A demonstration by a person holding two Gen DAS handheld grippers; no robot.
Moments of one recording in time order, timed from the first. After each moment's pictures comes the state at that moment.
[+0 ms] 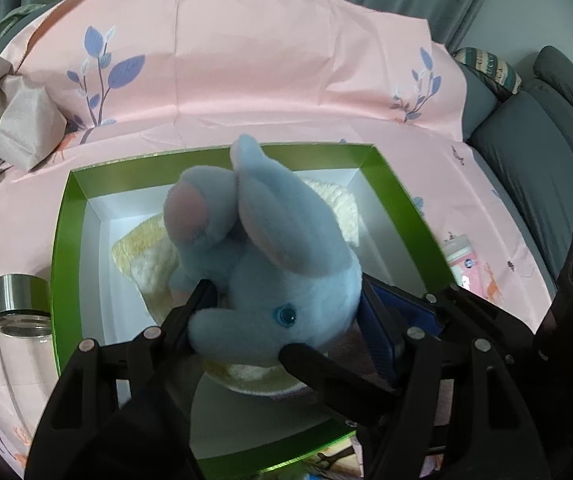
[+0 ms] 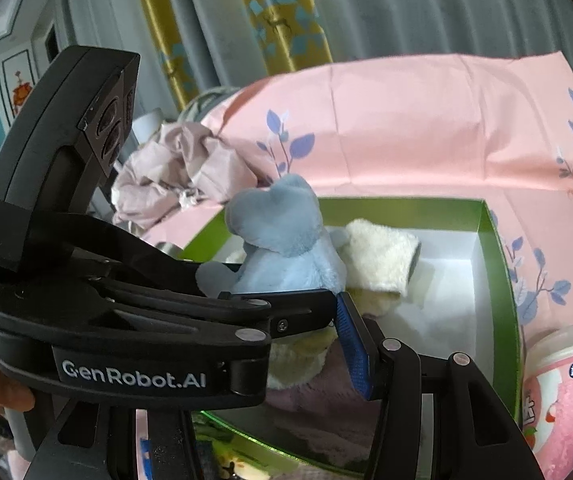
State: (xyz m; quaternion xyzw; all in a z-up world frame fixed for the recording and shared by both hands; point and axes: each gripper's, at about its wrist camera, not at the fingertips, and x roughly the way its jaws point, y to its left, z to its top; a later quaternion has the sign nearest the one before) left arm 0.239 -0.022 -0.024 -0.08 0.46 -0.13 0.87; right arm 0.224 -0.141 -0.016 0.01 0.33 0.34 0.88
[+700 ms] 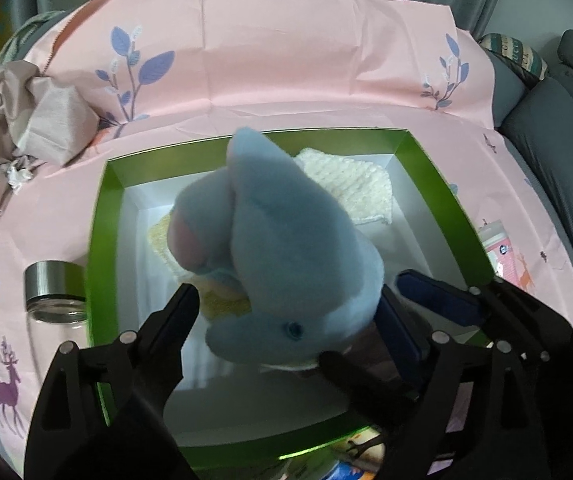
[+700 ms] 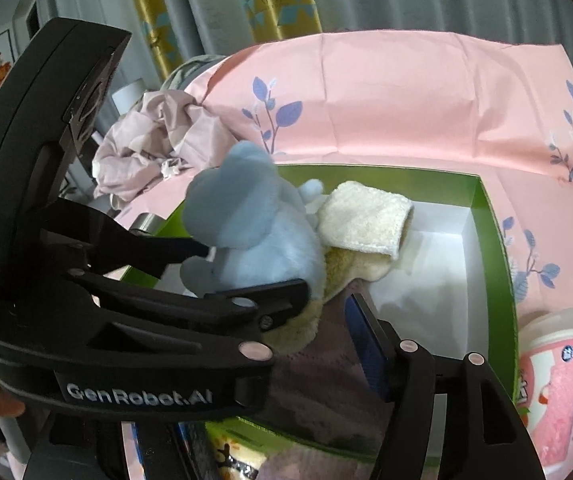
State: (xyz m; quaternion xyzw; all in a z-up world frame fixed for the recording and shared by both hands) left arm 0.230 -0.017 -0.024 -0.04 0.47 -0.07 0.88; right arm 0.224 -0.135 -0.017 -0.02 0.38 0.30 0.88
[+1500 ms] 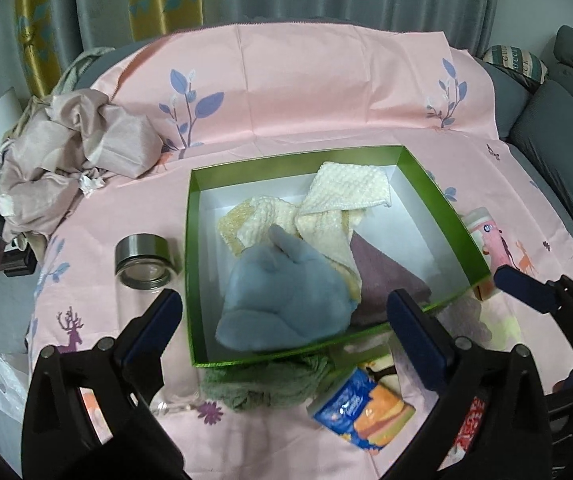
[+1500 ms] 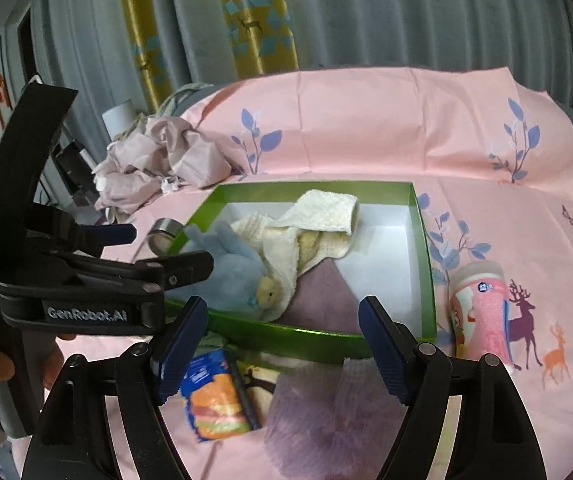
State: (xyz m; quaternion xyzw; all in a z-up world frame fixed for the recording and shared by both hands) left arm 0.147 -0.006 0.020 0.00 0.42 -0.02 0.91; right arm 0.145 -0.169 0.027 -0.02 0.34 0.25 0.91
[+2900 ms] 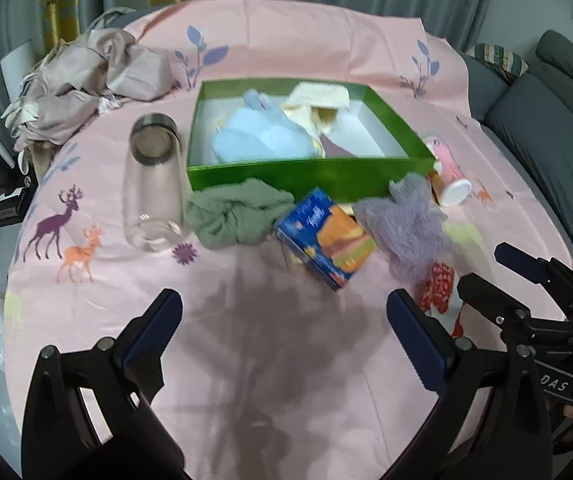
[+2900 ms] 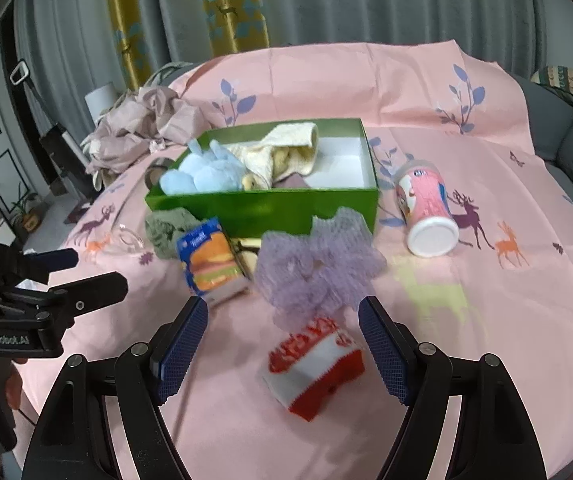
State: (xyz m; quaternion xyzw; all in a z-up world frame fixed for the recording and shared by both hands) left arm 0.016 -0.016 -0.021 -0.05 0.44 -0.04 0.90; right arm 0.045 -0.215 -0.007 -0.02 0.37 0.19 0.91
